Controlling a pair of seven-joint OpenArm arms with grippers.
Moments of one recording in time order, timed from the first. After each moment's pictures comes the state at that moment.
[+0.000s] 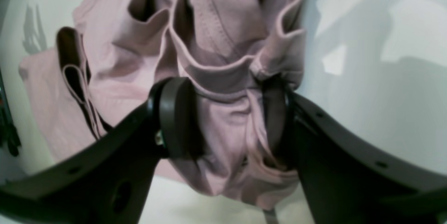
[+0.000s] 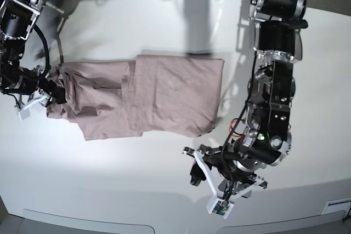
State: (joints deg) left arm -22.4 3.3 9.8 93.7 -5.0 -15.8 54.1; right arm 13.3 27.8 28.2 53.2 46.5 34.4 -67.7
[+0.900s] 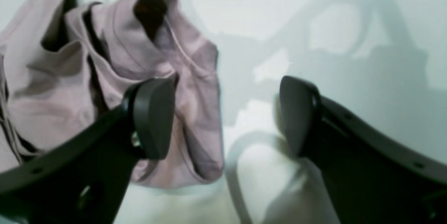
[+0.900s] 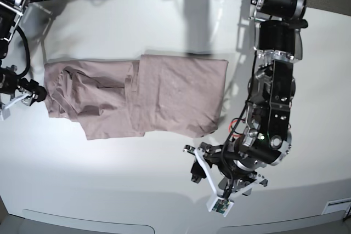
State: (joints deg) left arm -22.3 3.3 9.8 93.7 -5.0 -15.8 55.9; right arm 13.2 33.8 28.2 53.2 36.0 34.4 -62.4
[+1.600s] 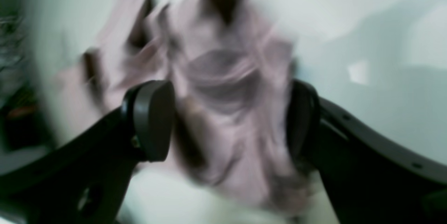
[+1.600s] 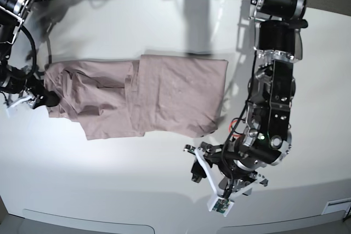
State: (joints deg) left arm -22.3 3.0 9.8 93.7 -5.0 -15.8 56.0; right arm 14.7 33.1 28.5 38.3 55.4 35.5 -72.3
